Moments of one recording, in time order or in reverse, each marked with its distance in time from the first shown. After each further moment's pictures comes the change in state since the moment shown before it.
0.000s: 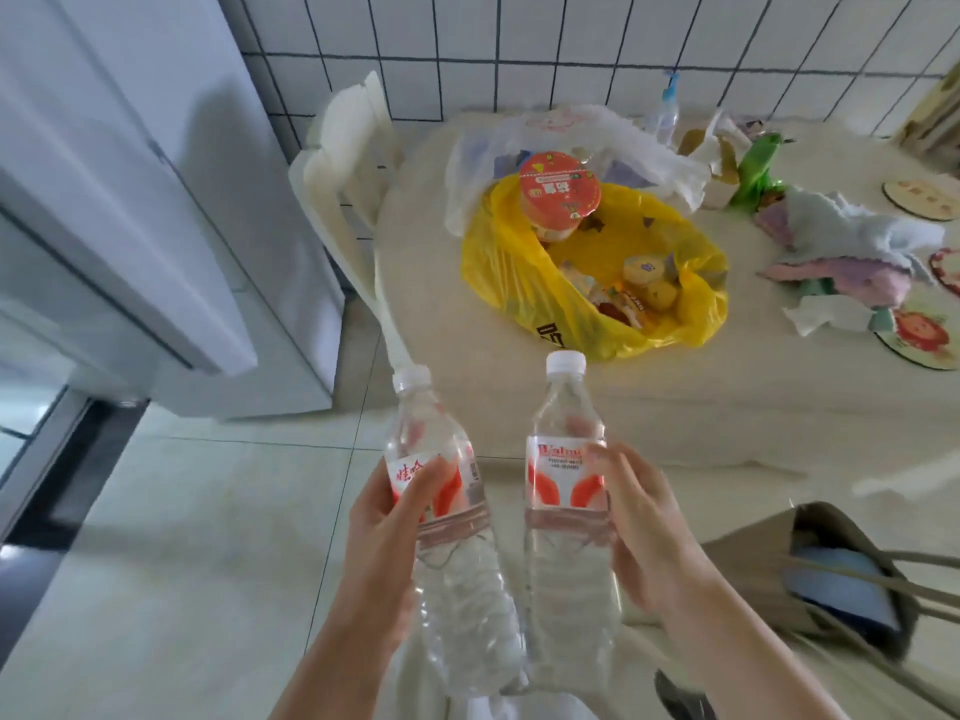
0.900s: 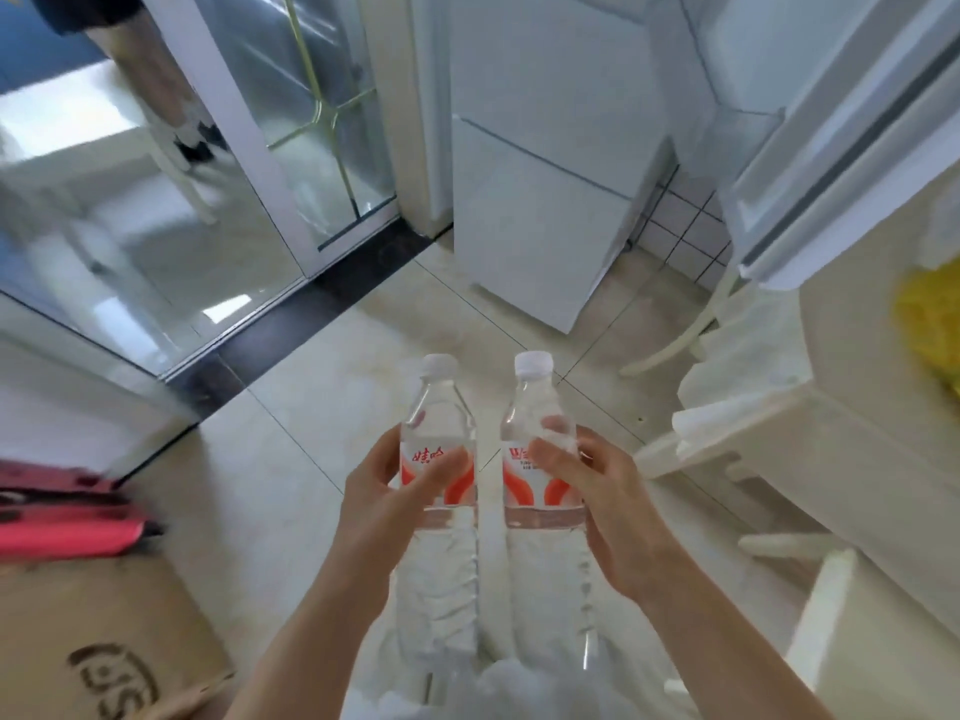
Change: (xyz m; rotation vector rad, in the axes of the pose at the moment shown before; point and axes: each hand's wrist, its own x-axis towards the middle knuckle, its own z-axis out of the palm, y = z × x) left_hand -0.163 -0.008 -0.378 -0.100 0.582 -0.020; right_hand -0.136 0.181 0.334 -0.463 -0.697 0.300
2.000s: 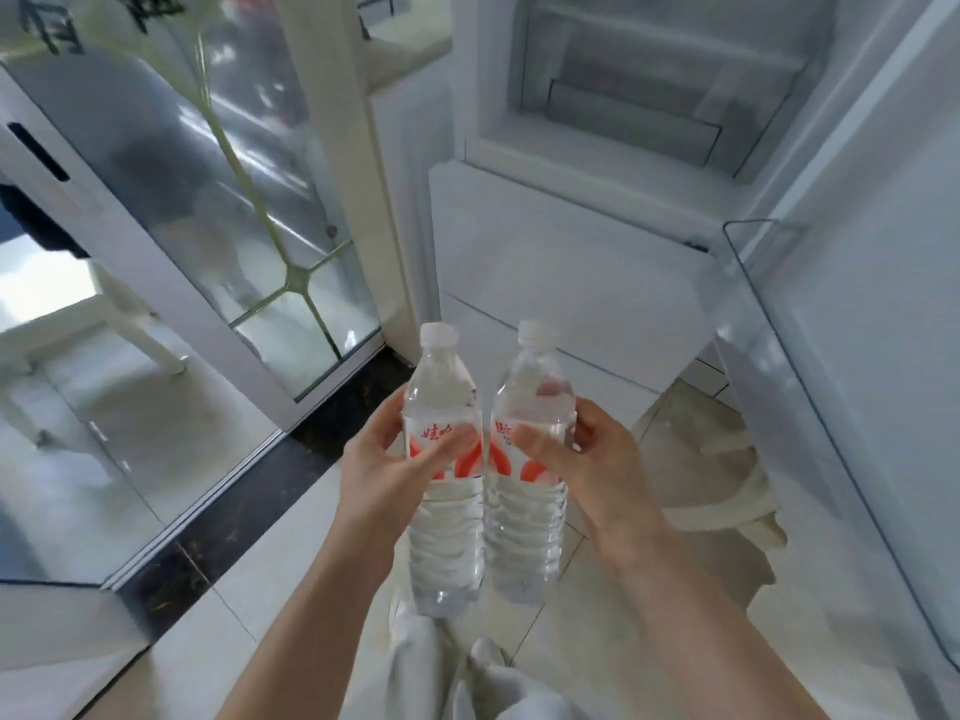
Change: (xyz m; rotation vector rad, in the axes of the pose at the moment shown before) left_hand 0.370 0.261 0.057 0.046 -0.042 0.223; right_hand 0.339 -0.274 0.032 -0.026 0.144 -0.278
